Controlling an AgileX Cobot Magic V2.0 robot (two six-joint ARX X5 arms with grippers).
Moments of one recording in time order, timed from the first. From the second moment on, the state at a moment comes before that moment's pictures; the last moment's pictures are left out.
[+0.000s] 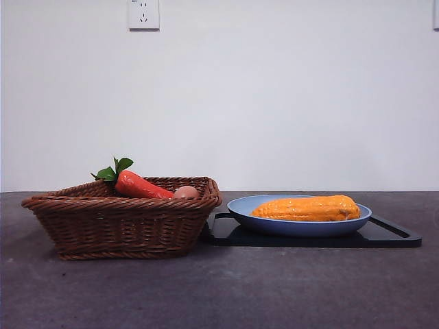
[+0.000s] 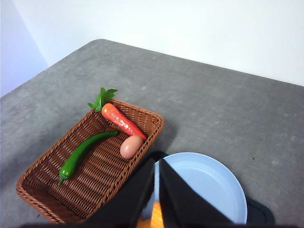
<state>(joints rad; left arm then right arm) 0.07 0.57 0.60 0.00 0.26 0.04 0.22 1.04 1.17 -0.50 -0.44 0.00</state>
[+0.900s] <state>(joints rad) 0.07 0.02 0.03 -0.13 0.12 -0.01 0.22 1.04 1.17 -0.50 -0.44 0.00</state>
